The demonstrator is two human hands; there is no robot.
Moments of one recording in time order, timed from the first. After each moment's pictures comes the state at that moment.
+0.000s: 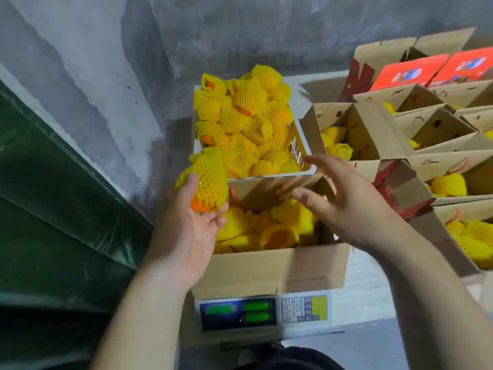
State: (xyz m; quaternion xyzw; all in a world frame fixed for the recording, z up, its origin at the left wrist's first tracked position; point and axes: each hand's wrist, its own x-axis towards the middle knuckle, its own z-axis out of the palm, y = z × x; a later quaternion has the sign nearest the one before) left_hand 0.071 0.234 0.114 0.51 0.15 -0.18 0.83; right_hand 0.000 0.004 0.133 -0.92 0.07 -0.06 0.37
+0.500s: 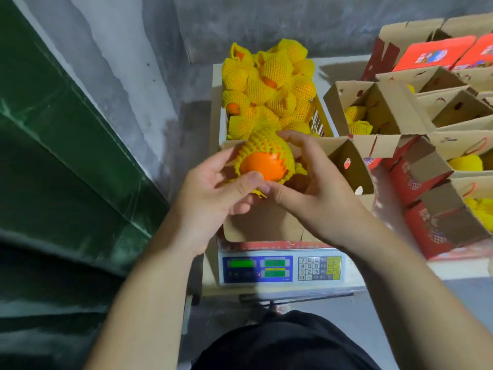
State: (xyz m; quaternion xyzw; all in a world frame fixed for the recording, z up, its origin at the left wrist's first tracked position) left_hand 0.027 0.310 0.101 0.67 -0.15 -0.18 0.71; right_hand -0.037 0.119 0.117 -0.80 -0.05 -0.09 0.60
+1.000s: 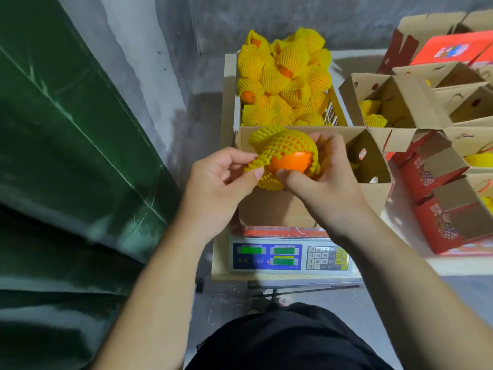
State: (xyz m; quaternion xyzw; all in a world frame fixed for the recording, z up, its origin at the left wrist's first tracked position) left_hand 0.015 0.329 0.085 0.69 -0.18 -0.04 0.70; right_hand -0.039 0.146 0.094 -0.74 0.05 -0.14 0.66
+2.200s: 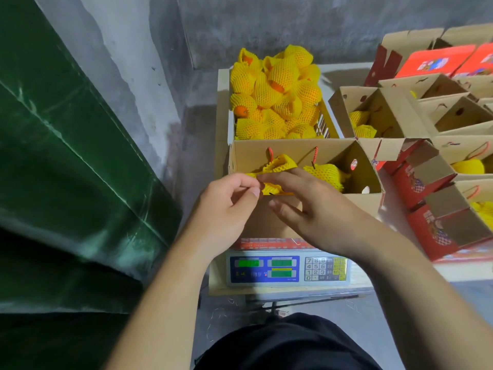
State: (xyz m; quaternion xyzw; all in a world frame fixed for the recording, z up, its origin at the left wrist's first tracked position) left_hand 0.019 0.327 0.071 0.82 -0.19 -0.08 0.54; right_hand -0.044 0.132 0.113 -0.94 -0.08 0.01 0.34
